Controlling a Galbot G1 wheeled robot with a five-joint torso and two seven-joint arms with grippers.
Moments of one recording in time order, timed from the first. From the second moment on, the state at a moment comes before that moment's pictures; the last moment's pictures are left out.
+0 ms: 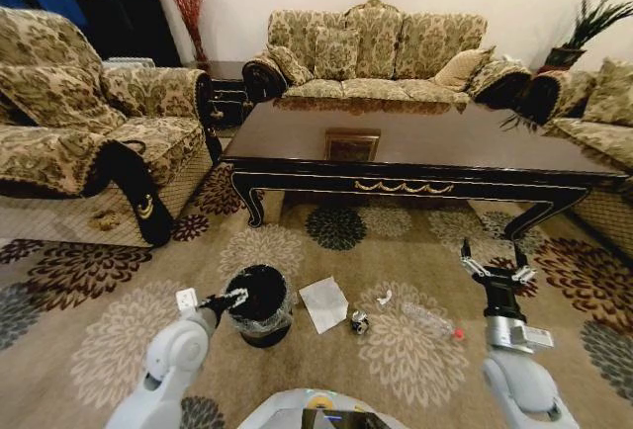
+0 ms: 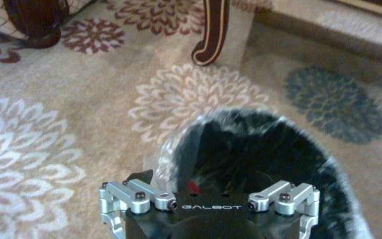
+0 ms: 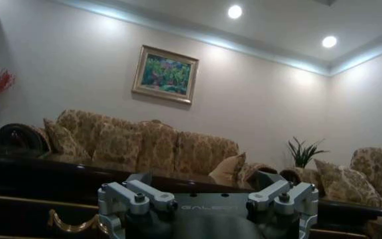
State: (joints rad) left arm 1.52 -1.26 -0.59 -2.14 -0.81 0.74 -0.52; right arm -1.60 1.14 0.77 1.98 0.28 0.37 0.25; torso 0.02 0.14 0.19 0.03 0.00
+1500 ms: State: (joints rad) left arm 1.49 -1.26 -0.56 -1.96 -0.71 0.74 -0.47; right arm -1.57 1.13 0.74 1.93 0.26 0.38 0.26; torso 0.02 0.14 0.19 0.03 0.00
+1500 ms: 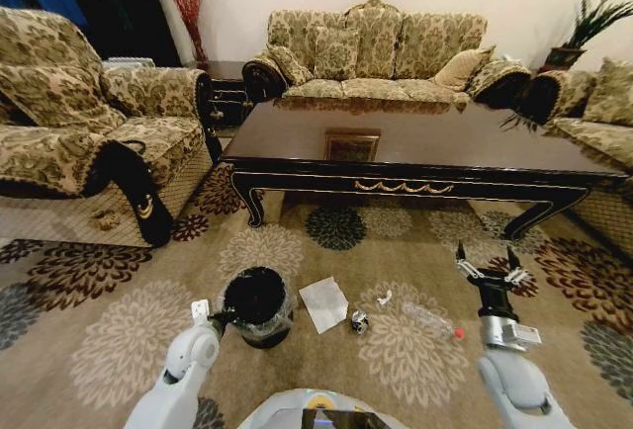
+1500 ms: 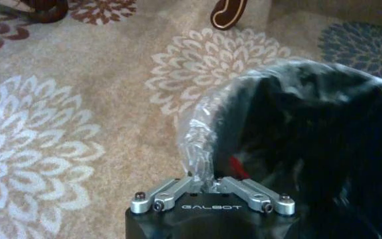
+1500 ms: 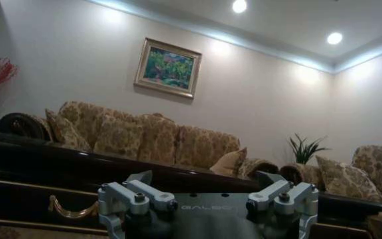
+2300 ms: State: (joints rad) left arm 1.53 -1.13 -0.66 -2.11 -0.79 0.74 -0.48; right arm -1.52 1.11 0.68 1.89 0.35 0.27 0.39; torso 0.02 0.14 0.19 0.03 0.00
